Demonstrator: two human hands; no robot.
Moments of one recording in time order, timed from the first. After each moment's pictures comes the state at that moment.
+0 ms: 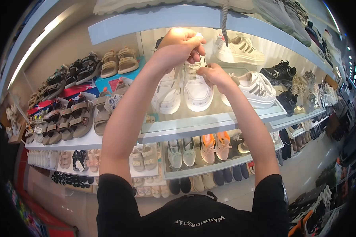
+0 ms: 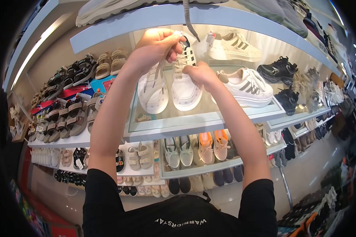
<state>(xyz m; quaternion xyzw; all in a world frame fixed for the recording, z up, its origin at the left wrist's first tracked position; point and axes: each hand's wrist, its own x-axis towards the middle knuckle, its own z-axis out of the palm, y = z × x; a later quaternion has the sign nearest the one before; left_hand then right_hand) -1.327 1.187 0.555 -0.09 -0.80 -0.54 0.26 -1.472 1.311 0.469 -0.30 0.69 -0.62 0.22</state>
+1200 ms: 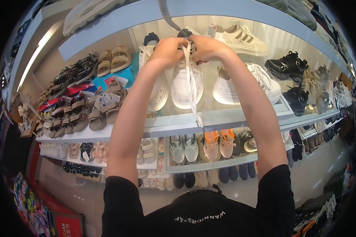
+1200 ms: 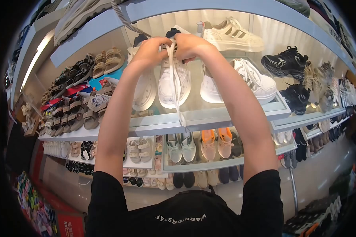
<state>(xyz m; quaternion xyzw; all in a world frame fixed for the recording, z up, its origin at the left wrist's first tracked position) -1.395 1.190 0.523 0.07 -0.95 -0.17 0.26 -1.510 1.323 0.536 -0.50 0.83 -0.24 0.03</state>
